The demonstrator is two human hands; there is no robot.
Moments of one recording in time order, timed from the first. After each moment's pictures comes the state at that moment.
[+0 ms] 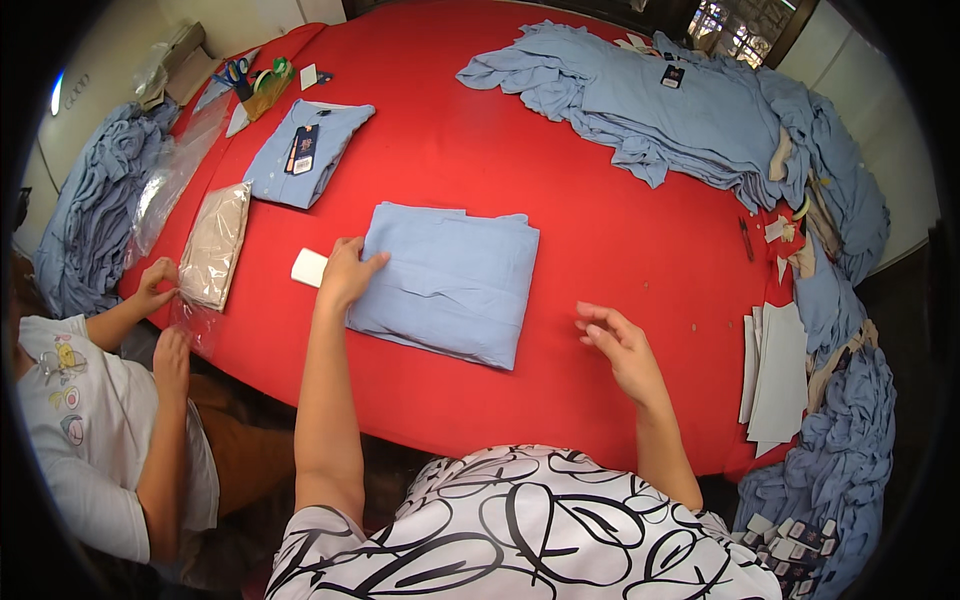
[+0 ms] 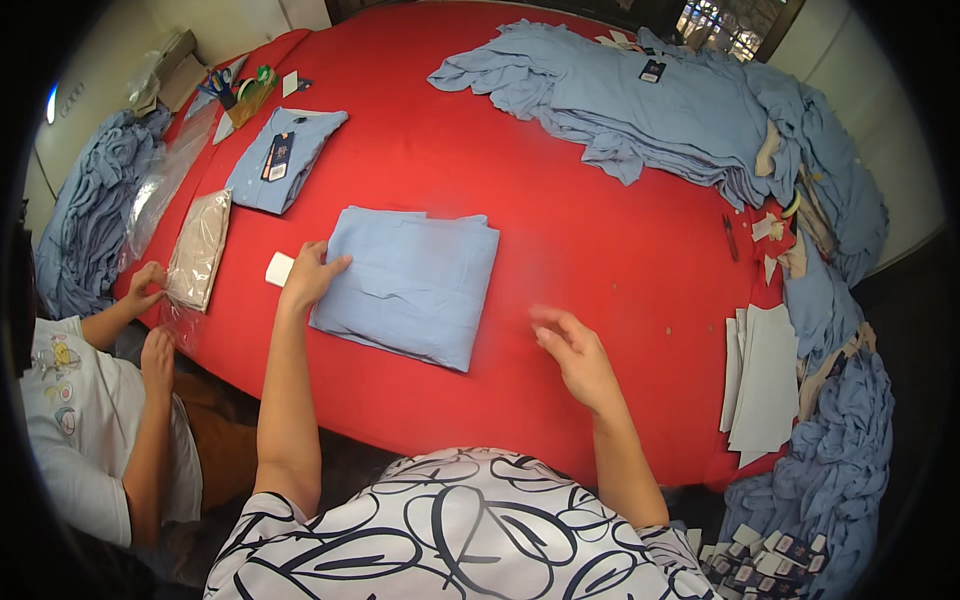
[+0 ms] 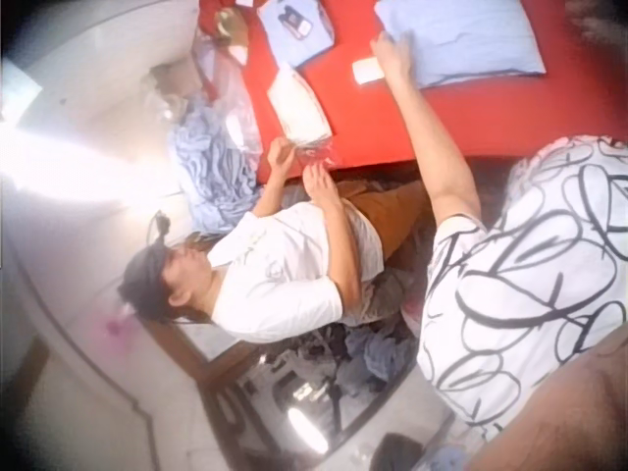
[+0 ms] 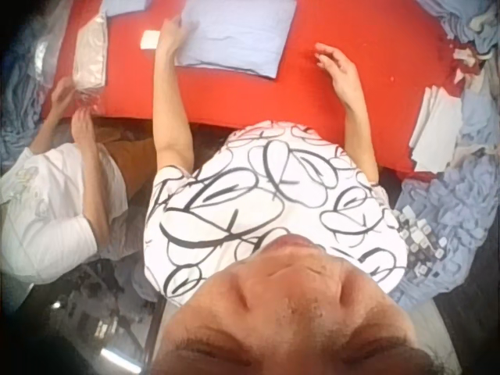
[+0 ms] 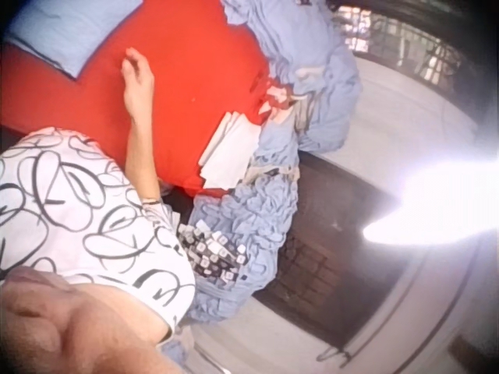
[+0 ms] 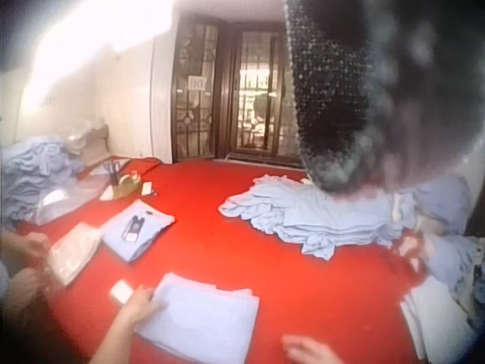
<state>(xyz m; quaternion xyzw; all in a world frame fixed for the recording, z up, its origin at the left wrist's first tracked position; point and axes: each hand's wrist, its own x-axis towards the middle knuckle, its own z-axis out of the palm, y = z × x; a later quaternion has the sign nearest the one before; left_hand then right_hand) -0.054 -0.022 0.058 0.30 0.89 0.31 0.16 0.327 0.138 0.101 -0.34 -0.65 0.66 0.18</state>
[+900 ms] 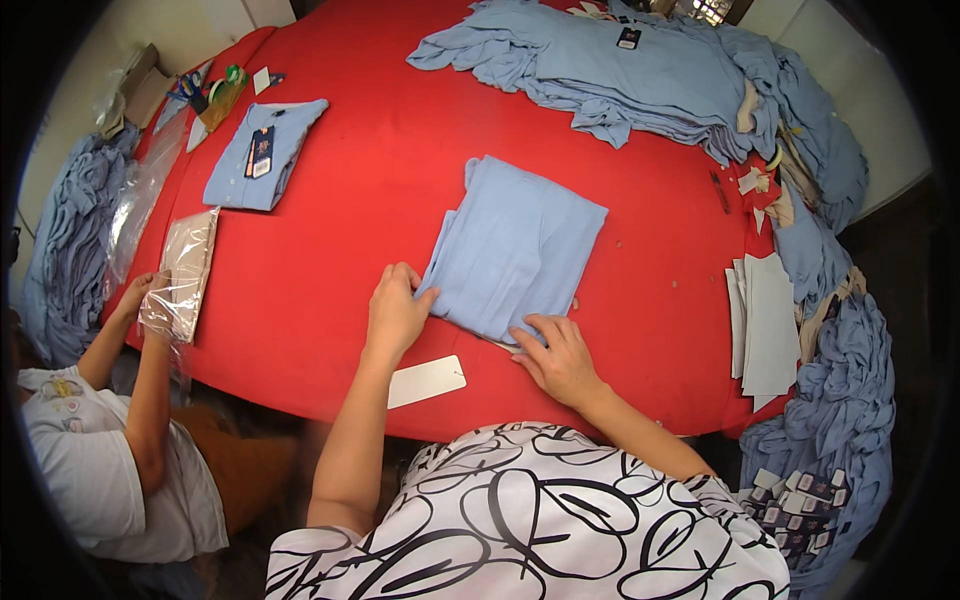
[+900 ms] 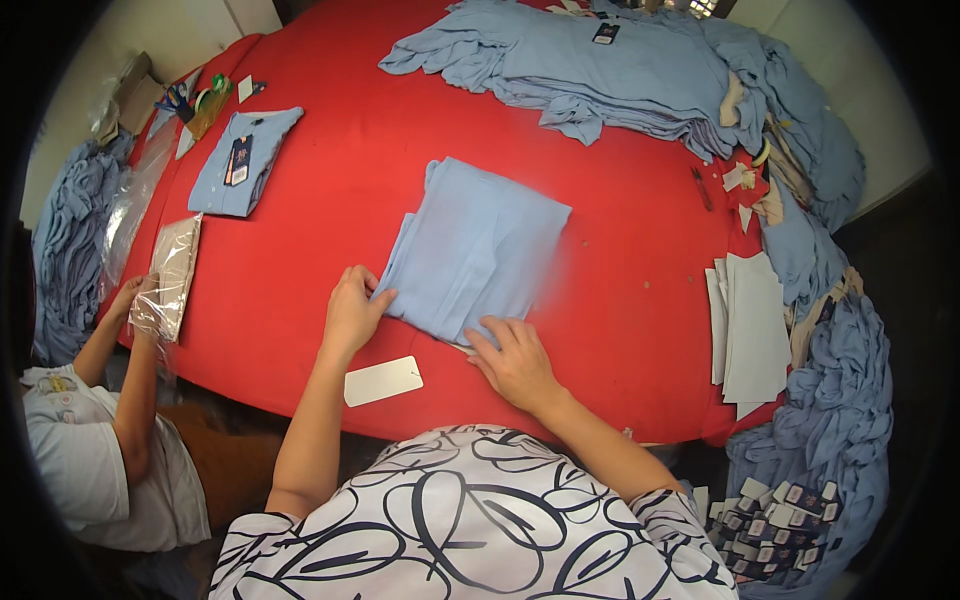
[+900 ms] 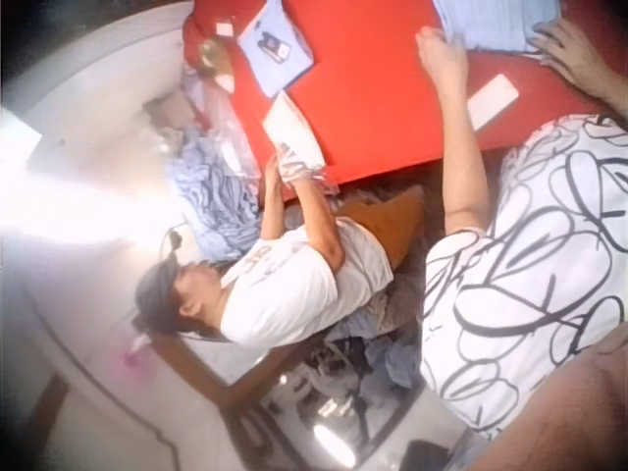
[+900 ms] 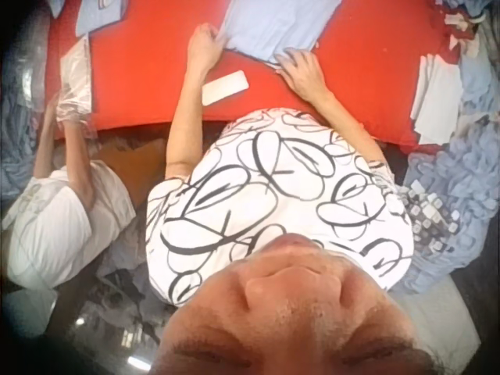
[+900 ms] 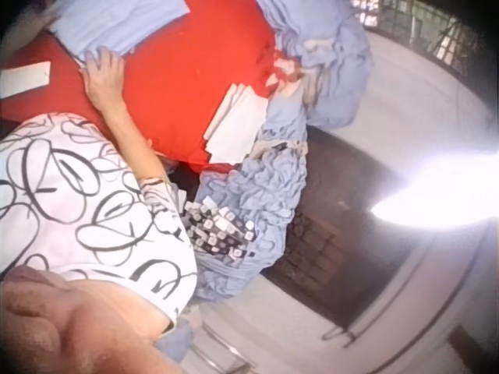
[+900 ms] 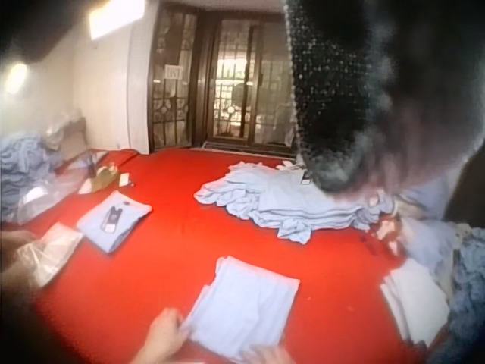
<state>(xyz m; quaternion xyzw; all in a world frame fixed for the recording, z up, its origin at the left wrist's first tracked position) 0.074 -0.011 0.049 0.41 0.85 0.29 0.14 0.332 0.084 0.035 -0.15 -0.95 0.12 0.23</state>
